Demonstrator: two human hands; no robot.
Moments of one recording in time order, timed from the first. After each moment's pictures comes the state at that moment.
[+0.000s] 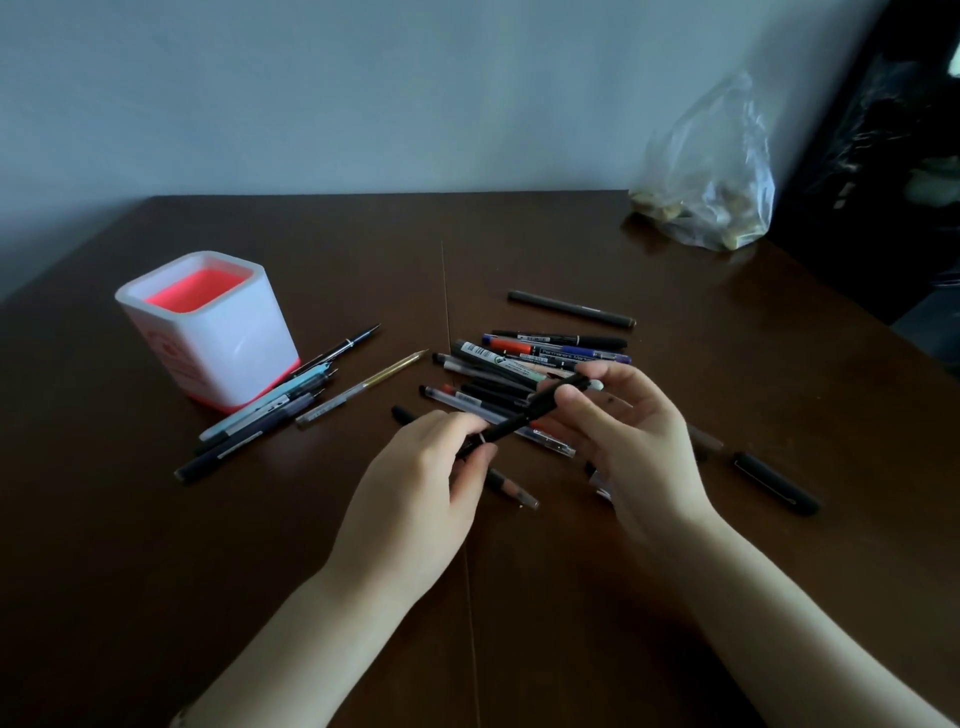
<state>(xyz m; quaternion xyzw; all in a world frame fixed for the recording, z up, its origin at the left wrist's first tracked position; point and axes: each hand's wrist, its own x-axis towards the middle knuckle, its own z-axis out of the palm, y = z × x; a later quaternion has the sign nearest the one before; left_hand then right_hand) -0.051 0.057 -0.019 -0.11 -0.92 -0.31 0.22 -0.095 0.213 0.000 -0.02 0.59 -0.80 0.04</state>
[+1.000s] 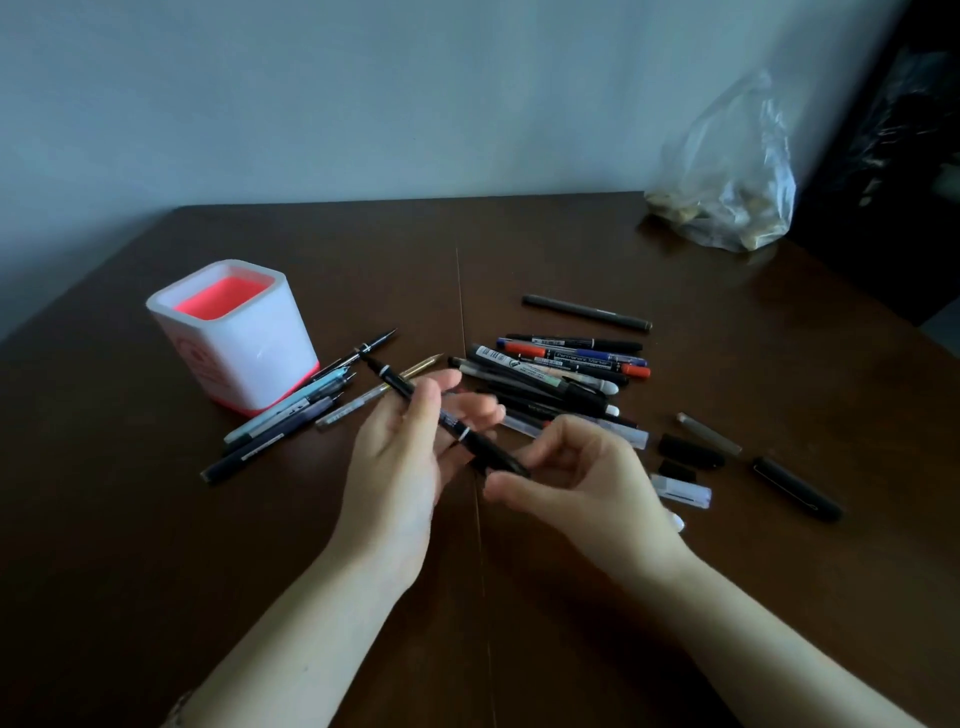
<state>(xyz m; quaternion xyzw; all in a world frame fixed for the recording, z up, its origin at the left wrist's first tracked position) -0.055 0.061 0.008 0.12 -0.54 -0.83 0.11 -0.068 0.197 0.002 -0.14 0.77 -0.62 0.12</state>
